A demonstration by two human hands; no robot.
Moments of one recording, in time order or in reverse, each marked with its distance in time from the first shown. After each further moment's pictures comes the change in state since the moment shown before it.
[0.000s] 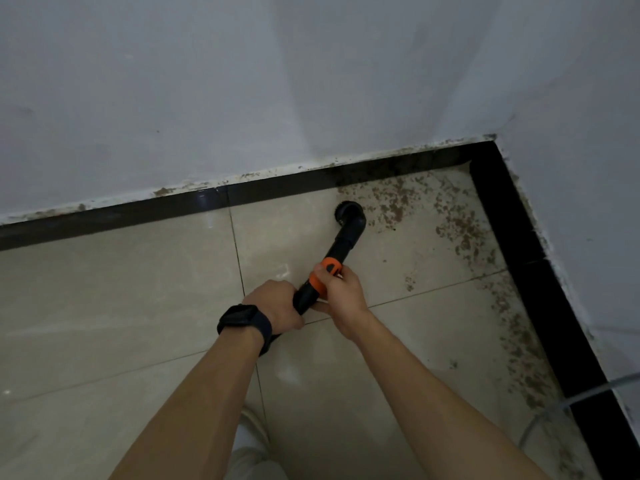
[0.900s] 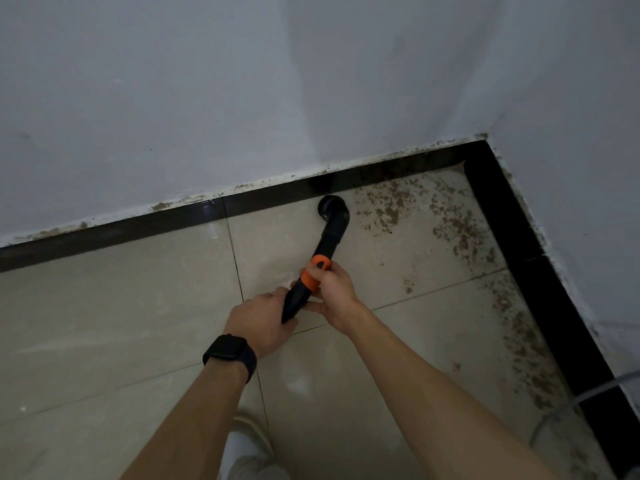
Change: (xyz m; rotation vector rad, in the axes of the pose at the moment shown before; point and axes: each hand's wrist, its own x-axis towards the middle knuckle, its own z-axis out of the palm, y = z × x) left_hand -0.017 -0.015 0.019 0.125 0.317 0.098; right_hand 0.010 -0.012 0.003 0.101 -0.137 0.059
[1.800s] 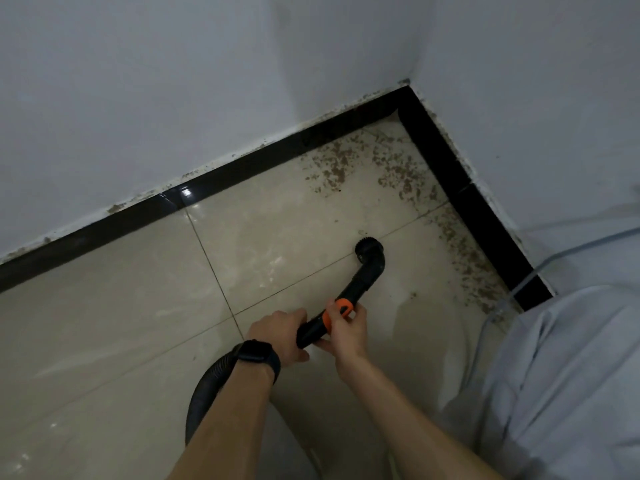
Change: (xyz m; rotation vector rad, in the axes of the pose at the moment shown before) left_hand -0.066 0.078 0.027 0.179 -0.417 0.149; right_hand -0.124 0.097 -0.072 0.215 0.472 0.005
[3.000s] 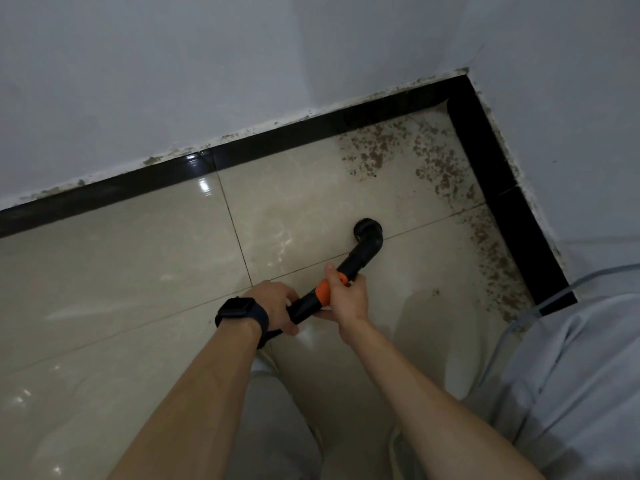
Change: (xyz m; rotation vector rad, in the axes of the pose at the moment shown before) left_hand -0.005 -0.053 -0.011 -0.257 -0.145 -0.104; right_hand 0.014 -0.005 0.044 -0.233 -0.065 -0.001
